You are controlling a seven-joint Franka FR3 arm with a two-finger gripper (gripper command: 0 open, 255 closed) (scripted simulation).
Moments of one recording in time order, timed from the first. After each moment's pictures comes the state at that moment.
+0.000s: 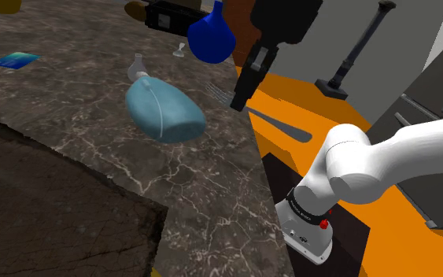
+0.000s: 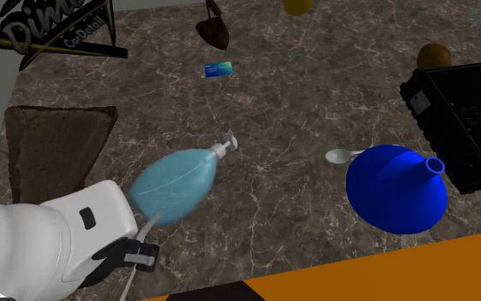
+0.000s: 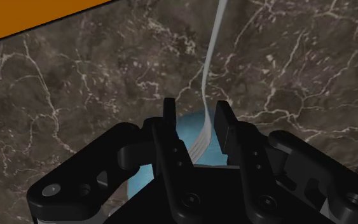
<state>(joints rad) 0.38 -0.80 0.39 -2.25 0.16 1.59 0.23</state>
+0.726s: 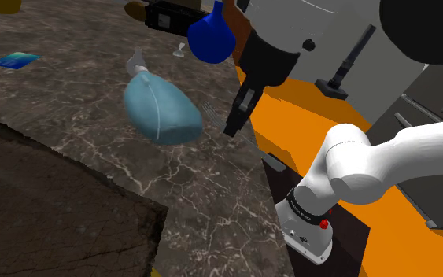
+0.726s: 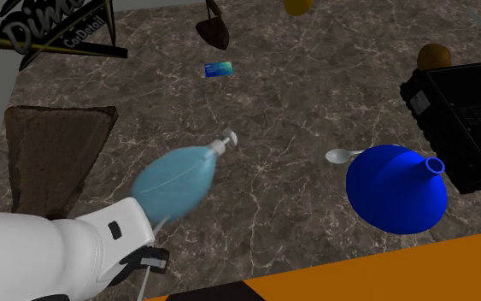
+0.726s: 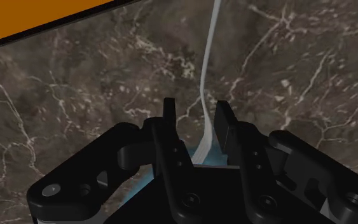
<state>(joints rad) 0.40 -0.84 0.42 -2.42 0.19 1.72 0.23</state>
